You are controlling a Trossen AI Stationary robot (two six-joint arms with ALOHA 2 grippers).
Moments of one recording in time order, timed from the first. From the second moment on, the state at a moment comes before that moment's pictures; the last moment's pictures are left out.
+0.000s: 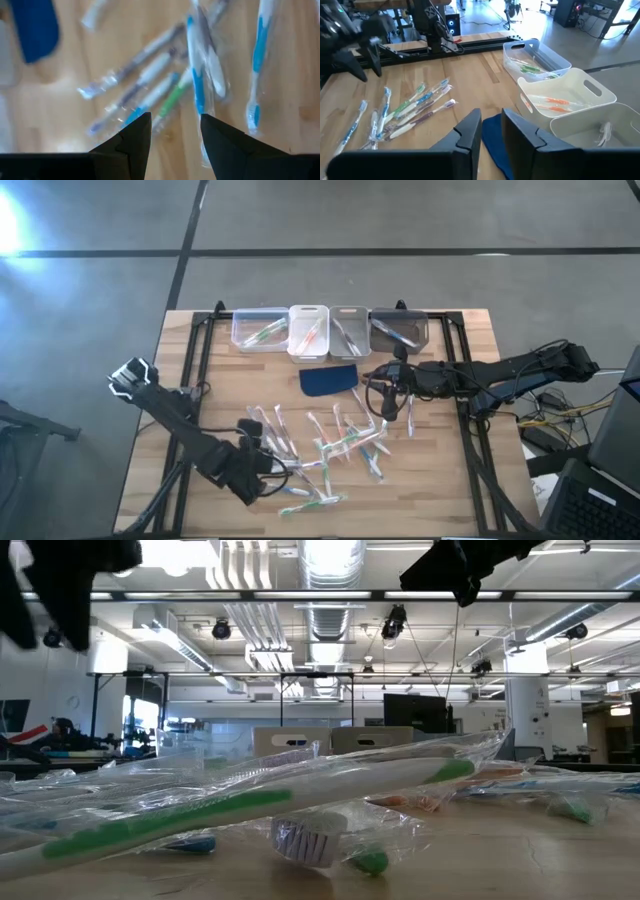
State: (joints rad) left arm -0.70 1.60 1.26 -1.11 -0.36 -0.54; right arm 0.13 1.07 0.76 -0.05 0.37 0.18
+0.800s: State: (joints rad) left arm -0.70 1.60 0.96 -0.78 -0.17 -0.66; right arm 0.13 1.07 0.75 -0.05 0.37 0.18
